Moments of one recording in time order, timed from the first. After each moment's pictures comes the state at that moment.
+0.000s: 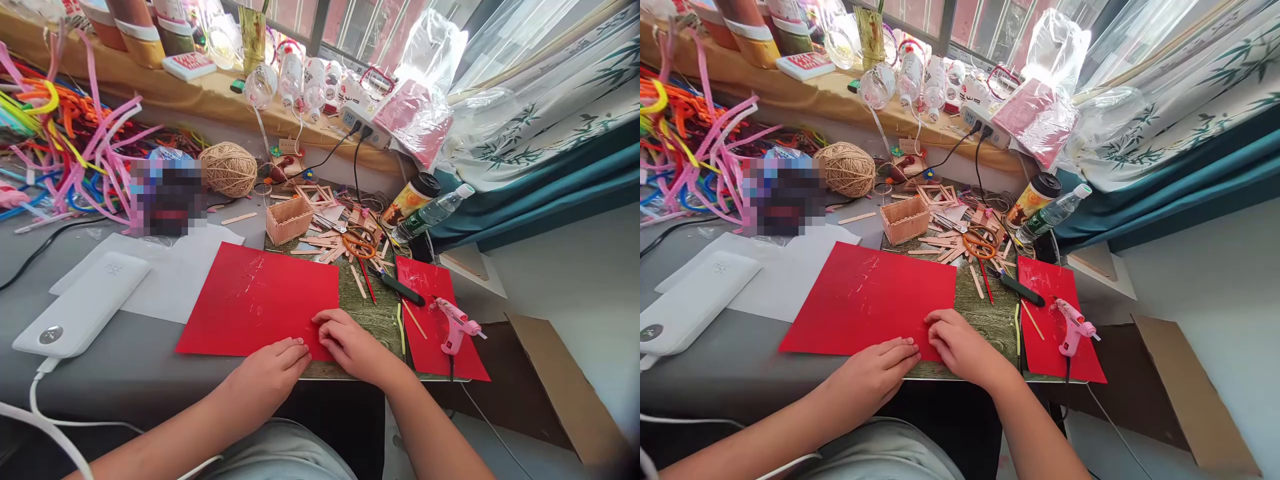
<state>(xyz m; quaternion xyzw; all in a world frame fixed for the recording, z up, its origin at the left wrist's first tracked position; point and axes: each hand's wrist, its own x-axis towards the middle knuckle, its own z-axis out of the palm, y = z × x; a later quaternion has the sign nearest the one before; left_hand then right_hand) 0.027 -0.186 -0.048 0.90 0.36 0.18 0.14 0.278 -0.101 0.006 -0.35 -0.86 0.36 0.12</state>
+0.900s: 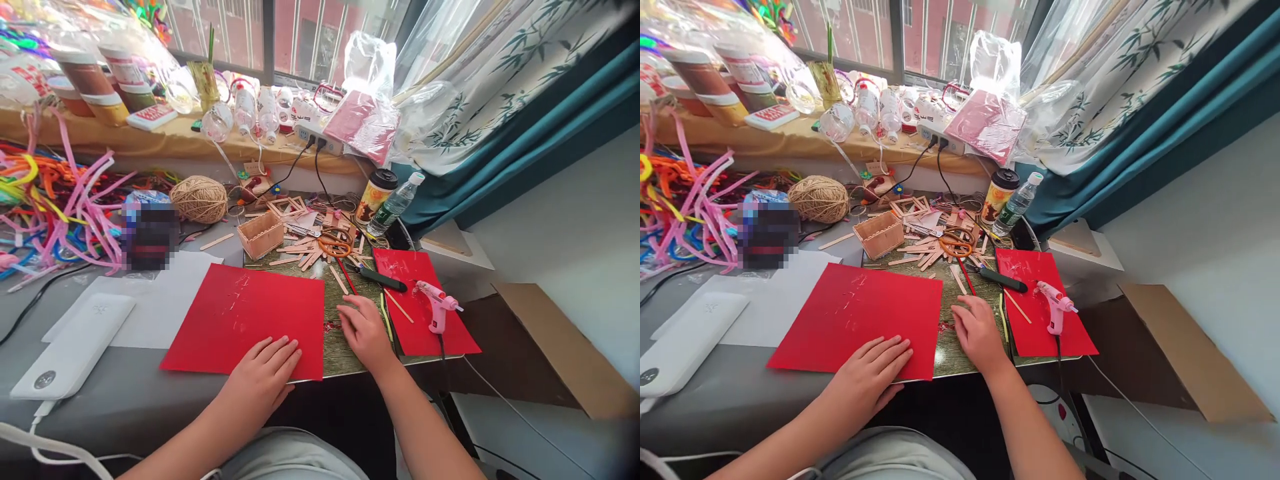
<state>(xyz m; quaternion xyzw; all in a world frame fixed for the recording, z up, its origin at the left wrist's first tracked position) 0.036 -0.184 -0.029 0.90 0.39 0.16 0.08 0.335 -0.110 -0.036 -0.48 -0.80 0.10 0.34</state>
